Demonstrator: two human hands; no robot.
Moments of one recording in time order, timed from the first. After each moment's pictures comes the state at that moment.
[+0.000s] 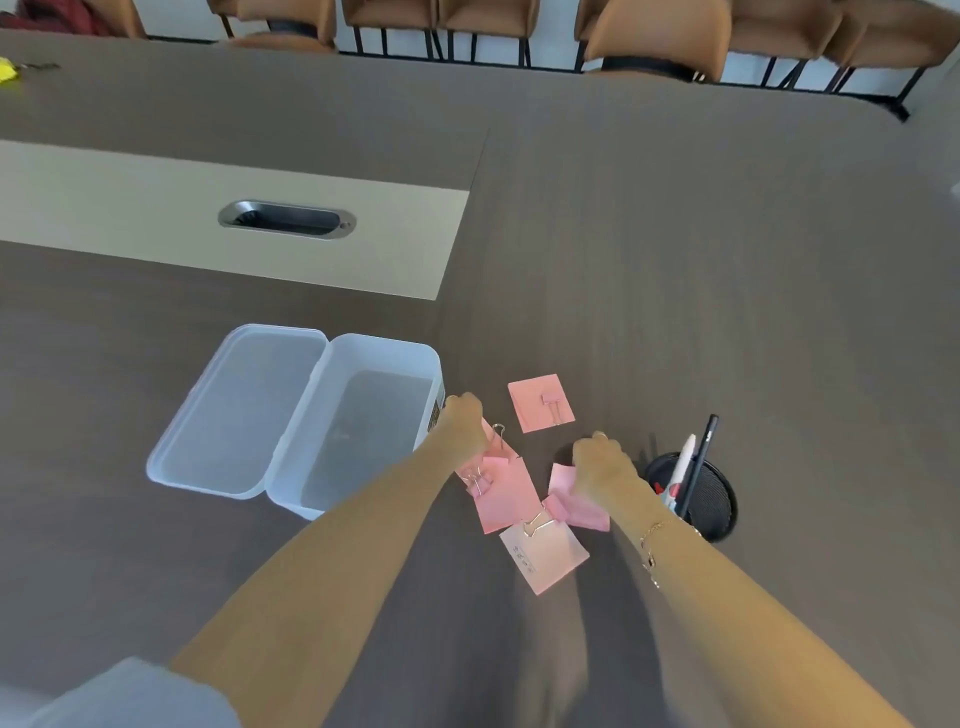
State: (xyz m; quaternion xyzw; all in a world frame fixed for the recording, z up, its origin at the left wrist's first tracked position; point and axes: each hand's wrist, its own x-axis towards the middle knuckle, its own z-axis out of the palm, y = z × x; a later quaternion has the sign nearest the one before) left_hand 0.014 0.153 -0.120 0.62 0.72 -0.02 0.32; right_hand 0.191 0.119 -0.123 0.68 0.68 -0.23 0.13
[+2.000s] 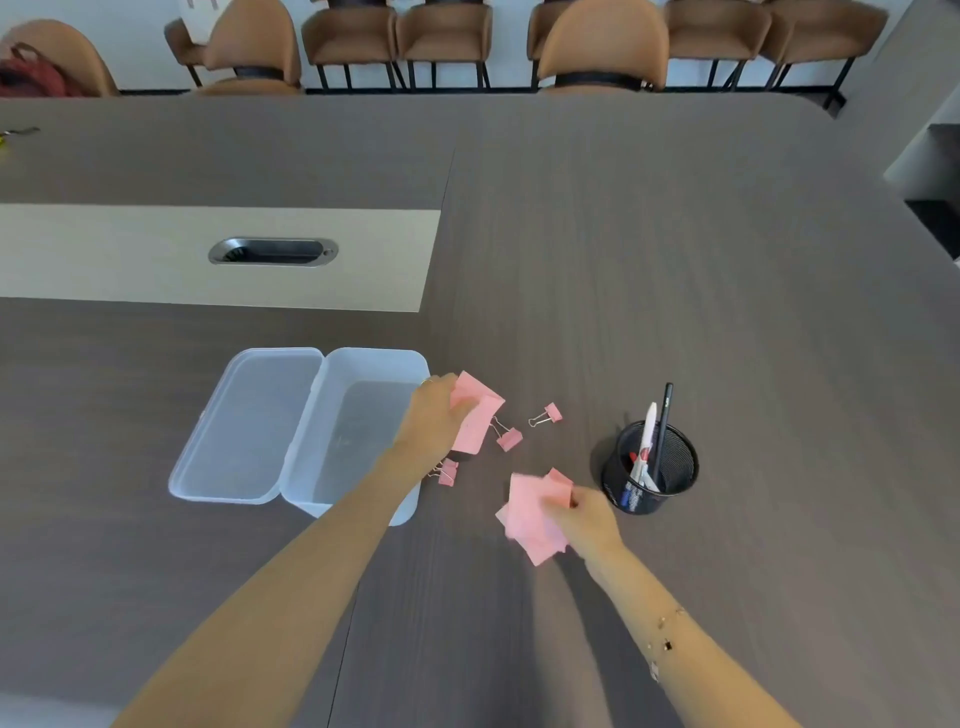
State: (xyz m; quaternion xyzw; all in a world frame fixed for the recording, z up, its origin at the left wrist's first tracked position) left_hand -0.006 0.114 -0.063 0.63 0.67 0.19 0.34; right_hand 0.175 0.017 -0.127 0.73 0.34 -0.53 -0.27
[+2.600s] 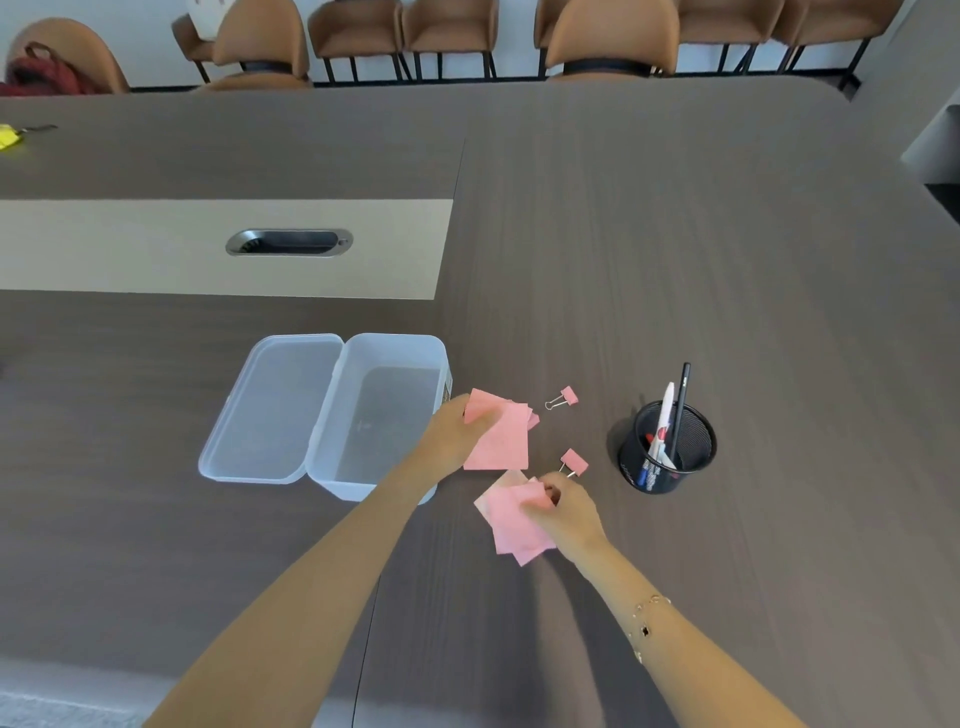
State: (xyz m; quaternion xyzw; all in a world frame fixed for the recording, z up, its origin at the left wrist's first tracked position) left_hand -0.016 0.079 -0.070 0.58 0.62 0.21 0.49; right_hand 0.137 0.000 -0.122 0.71 0.40 -0.52 -0.24
